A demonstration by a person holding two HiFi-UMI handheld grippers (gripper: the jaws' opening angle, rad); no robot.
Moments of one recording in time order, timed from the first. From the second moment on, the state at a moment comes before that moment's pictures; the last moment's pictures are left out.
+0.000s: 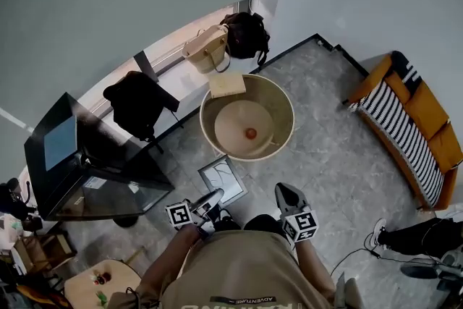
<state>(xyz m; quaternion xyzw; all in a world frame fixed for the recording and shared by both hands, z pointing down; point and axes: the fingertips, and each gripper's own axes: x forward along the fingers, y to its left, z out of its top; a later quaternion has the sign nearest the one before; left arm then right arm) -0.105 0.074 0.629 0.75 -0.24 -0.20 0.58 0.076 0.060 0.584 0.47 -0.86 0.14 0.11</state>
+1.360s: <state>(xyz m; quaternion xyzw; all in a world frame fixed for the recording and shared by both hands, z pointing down) -0.110 -0.173 0.625 0.73 -0.31 -0.23 0.56 0.065 -0.201 0.588 0.36 -0.92 0.11 0.11</state>
